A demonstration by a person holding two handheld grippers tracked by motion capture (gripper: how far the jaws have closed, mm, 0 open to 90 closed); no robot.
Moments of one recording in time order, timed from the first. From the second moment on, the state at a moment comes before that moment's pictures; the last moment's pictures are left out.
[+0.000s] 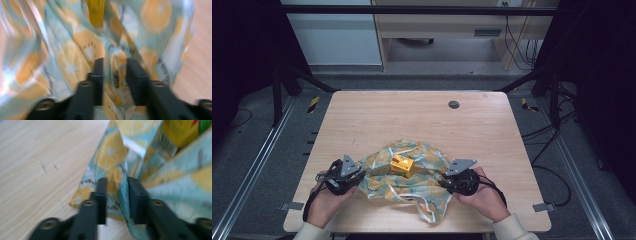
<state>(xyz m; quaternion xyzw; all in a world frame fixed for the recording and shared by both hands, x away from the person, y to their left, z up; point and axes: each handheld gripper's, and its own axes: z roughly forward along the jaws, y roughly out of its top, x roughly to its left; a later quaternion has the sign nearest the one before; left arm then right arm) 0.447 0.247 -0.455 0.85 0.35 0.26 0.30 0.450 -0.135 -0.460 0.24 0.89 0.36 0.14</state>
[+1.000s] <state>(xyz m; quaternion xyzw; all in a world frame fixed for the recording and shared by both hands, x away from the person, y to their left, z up) 0.441 0.259 -0.425 0.78 0.40 0.26 0.41 0.459 -0.176 -0.404 0.35 0.79 0.45 0.24</state>
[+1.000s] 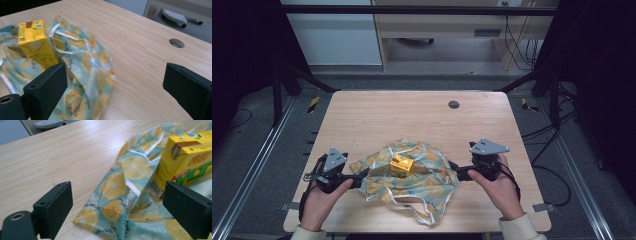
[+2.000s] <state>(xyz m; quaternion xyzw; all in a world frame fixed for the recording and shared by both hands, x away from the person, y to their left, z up) 0.448 0.304 -0.429 0.74 0.44 0.29 0.42 0.468 -0.234 -0.413 0.42 0.75 0.44 0.27</state>
